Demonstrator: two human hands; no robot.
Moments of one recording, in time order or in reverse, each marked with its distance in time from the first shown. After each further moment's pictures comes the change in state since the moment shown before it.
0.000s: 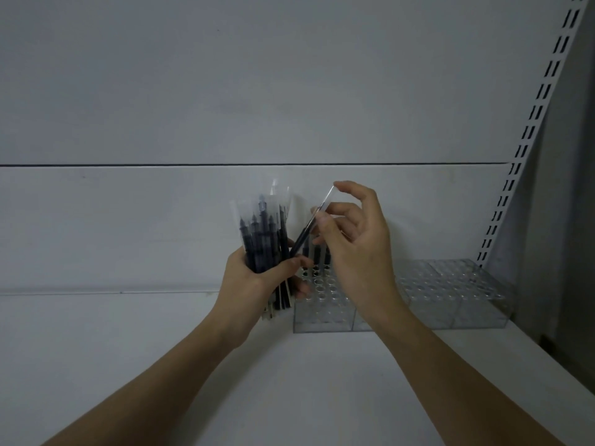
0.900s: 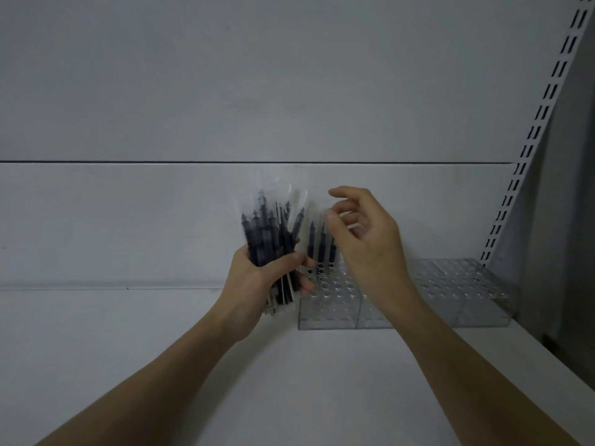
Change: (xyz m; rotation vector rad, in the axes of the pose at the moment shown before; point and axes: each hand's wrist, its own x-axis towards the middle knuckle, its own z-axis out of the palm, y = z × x) left_hand 0.001 0.000 -0.006 -0.066 -0.048 -0.057; right_hand 0.008 0.005 -0.011 -0.243 -0.041 -0.079
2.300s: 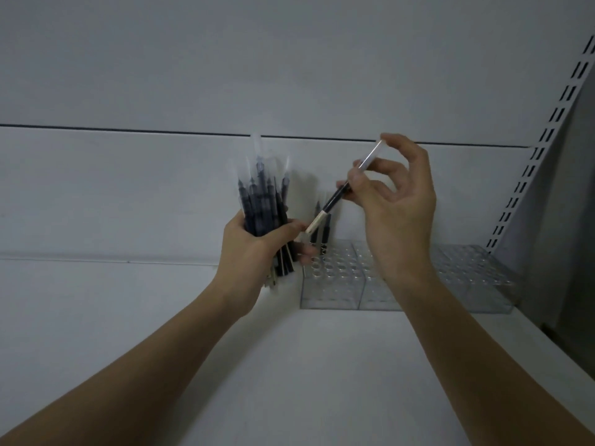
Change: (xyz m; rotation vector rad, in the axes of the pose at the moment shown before) left_hand -0.004 0.011 0.005 -0.082 0.171 0.003; right_hand 0.002 -0.023 -0.002 0.355 0.200 0.028
